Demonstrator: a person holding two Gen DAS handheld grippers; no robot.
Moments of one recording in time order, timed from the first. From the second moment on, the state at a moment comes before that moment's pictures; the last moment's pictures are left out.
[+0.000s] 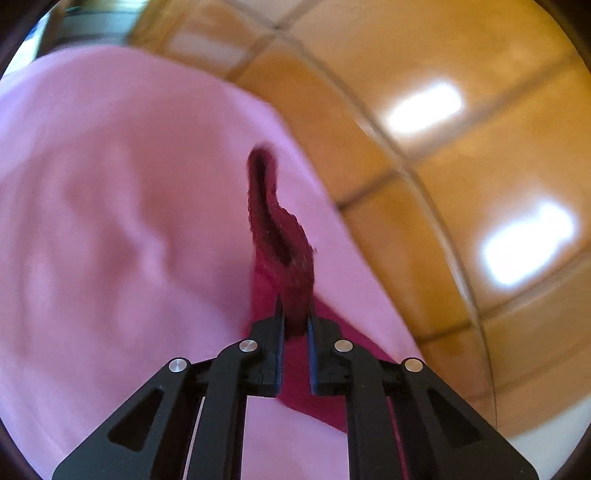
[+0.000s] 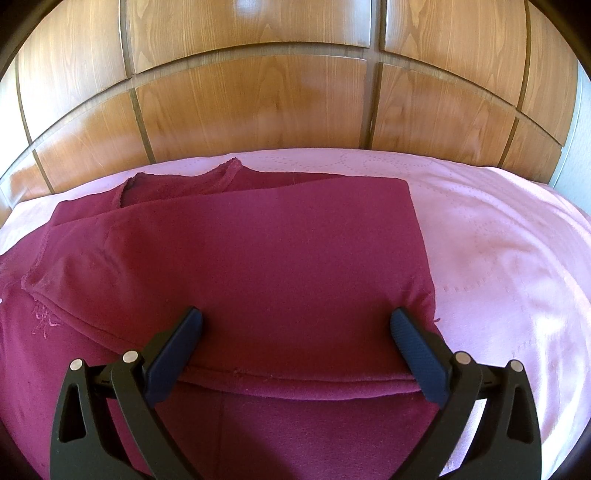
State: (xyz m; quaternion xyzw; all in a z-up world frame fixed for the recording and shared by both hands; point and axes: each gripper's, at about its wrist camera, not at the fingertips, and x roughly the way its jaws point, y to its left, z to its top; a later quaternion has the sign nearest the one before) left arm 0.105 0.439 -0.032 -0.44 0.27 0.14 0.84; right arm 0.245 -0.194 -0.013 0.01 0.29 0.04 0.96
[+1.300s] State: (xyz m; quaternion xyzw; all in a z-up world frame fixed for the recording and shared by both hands) left arm 0.121 0.205 -0.066 -0.23 0.40 0.07 0.88; right arm 0.236 -0.058 0.034 0.07 0.34 0.28 0.89
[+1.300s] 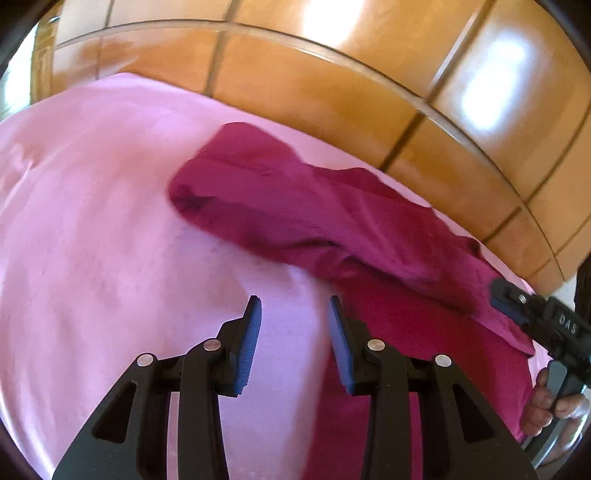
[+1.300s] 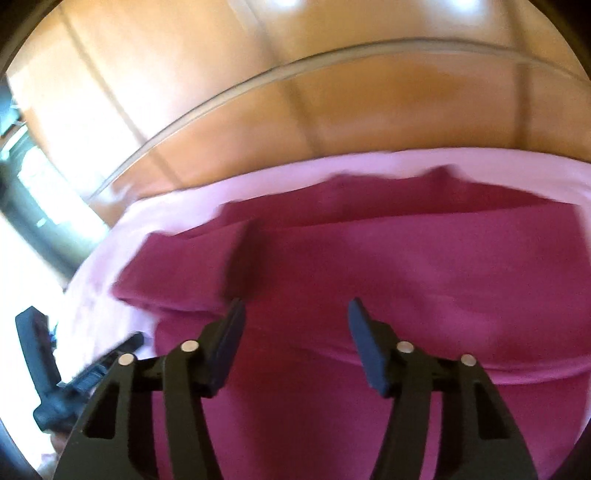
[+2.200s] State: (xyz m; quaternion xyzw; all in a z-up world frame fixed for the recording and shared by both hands) left arm 0.185 0.197 -0.076 -0.22 0.42 0.13 0.87; right arm 0.230 -0.113 0.113 0.04 0.20 0.19 0.96
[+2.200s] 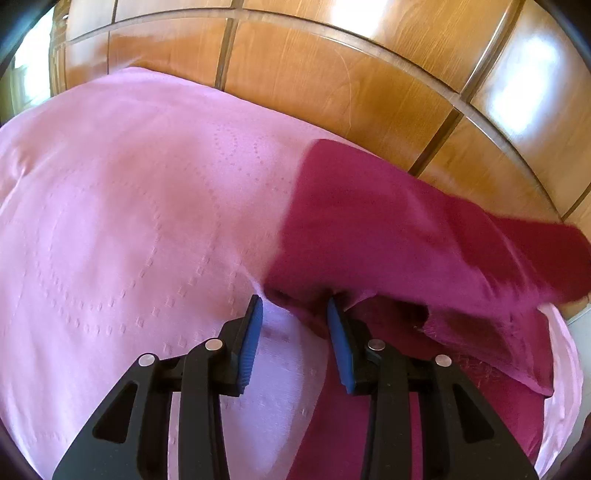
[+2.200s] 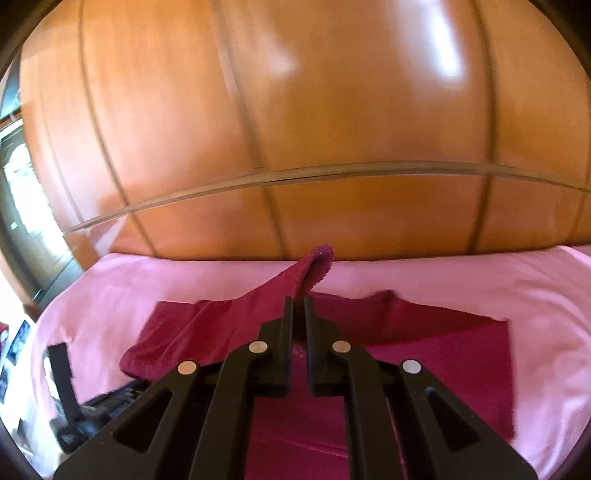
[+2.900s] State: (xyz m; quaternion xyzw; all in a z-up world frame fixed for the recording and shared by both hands) left arm 0.150 0.187 -0.056 -0.19 0.42 0.07 0.89; right arm 0.243 -0.234 0.002 0.11 0.31 0.08 0.94
